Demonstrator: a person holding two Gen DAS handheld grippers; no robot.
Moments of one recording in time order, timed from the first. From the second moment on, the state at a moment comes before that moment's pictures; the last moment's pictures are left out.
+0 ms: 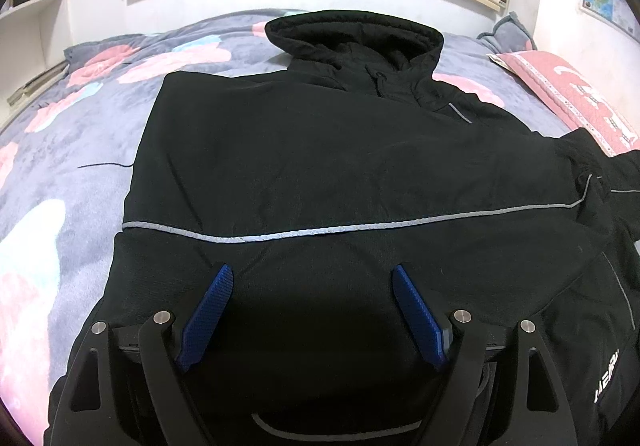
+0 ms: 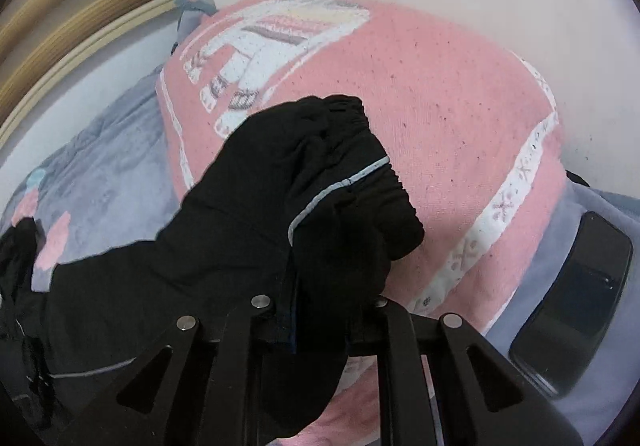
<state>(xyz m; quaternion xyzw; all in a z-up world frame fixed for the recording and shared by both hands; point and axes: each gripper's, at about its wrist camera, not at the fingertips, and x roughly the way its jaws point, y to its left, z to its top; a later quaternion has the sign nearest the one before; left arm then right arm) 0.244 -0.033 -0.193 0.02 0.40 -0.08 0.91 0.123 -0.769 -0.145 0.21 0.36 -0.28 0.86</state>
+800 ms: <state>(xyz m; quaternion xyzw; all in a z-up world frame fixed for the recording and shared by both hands) 0.179 0.032 -0.074 -0.01 0.35 -0.06 0.93 0.215 -0.238 -0.025 0.03 0.33 0.04 0.94</state>
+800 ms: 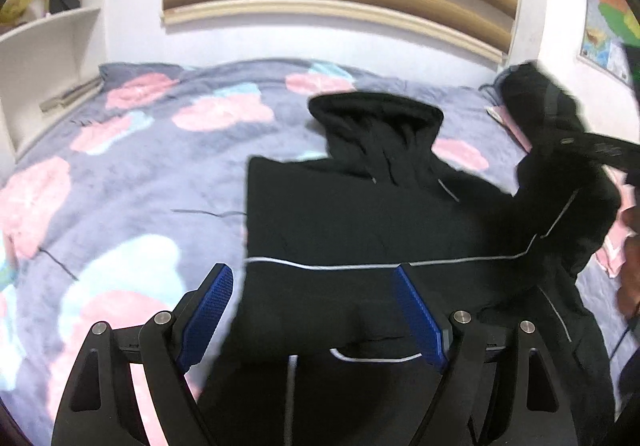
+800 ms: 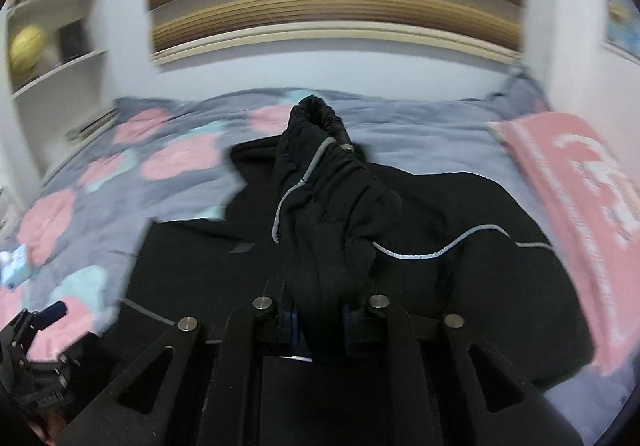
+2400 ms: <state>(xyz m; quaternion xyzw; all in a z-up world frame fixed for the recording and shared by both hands) 0.291 0.076 -0.178 -0.09 0.52 -0.07 0.85 0.239 -0.290 -0.200 0.00 0.46 -0.02 0.89</state>
